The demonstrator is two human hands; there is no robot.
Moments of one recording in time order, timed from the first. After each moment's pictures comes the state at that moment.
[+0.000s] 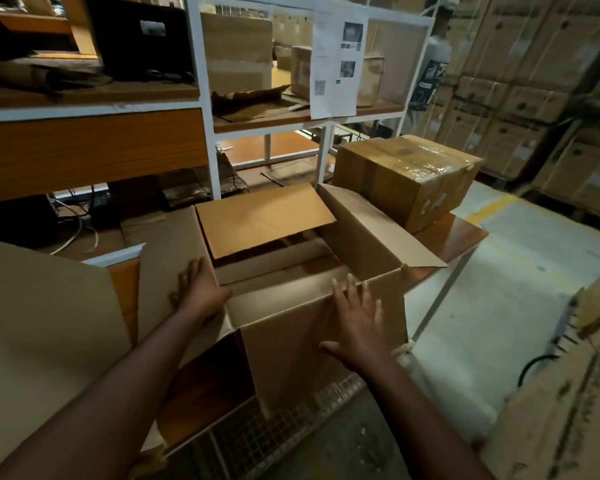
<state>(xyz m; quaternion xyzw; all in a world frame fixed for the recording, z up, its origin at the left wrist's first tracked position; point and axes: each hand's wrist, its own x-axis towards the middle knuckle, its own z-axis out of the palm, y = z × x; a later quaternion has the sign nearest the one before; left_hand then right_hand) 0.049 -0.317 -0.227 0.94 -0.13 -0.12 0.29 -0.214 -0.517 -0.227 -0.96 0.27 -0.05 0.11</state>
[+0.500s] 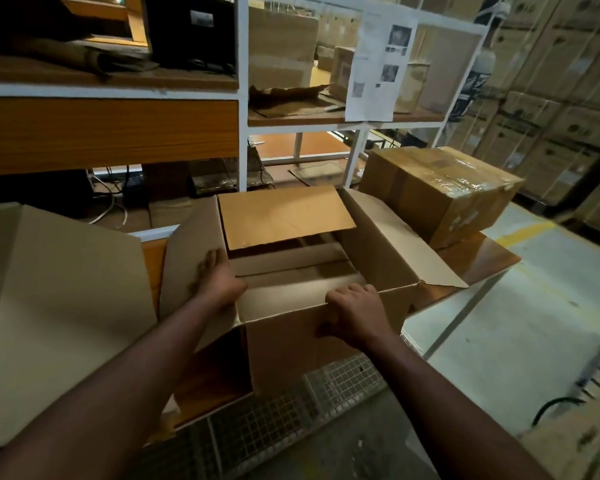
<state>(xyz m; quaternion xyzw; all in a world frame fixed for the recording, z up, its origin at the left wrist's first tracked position) 0.039 -0.328 -0.218 0.94 -0.10 -0.14 0.31 -0.165 -0.554 -0.213 -0.99 0.06 -0.09 -0.02</state>
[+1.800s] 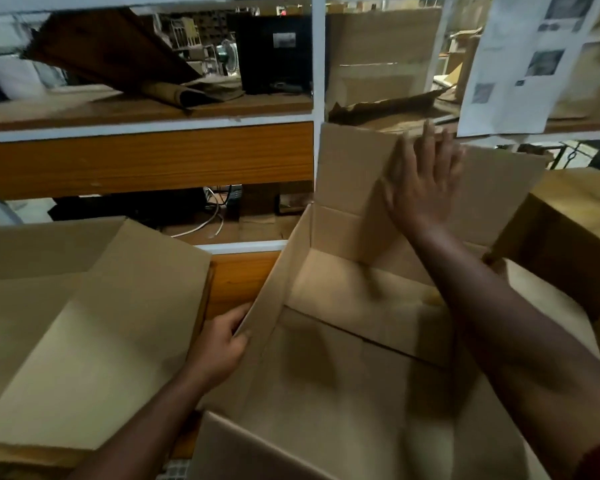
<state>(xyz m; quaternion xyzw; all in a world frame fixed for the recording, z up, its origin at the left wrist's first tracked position) -0.036 -0.307 -0.179 0.90 -0.06 -0.03 0.43 0.107 -0.672 -0.073 -0.91 0.06 -0.41 0.04</state>
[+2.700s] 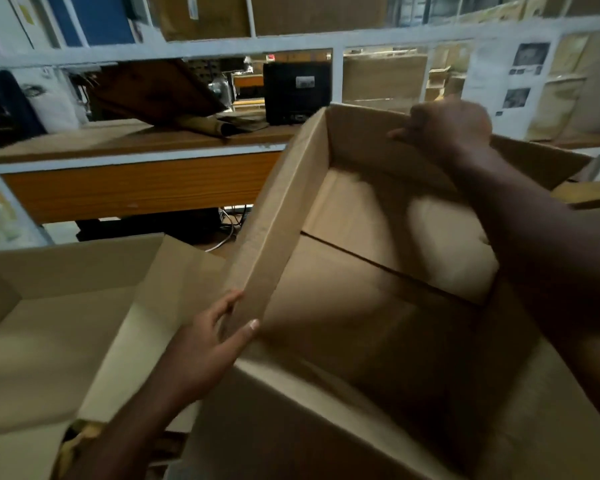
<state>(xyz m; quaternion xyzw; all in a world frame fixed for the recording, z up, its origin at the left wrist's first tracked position) -0.115 -0.216 -0.089 0.88 -0.09 0.01 0.46 0.025 -0.610 0.093 -0.93 0.04 -0.35 -0.04</state>
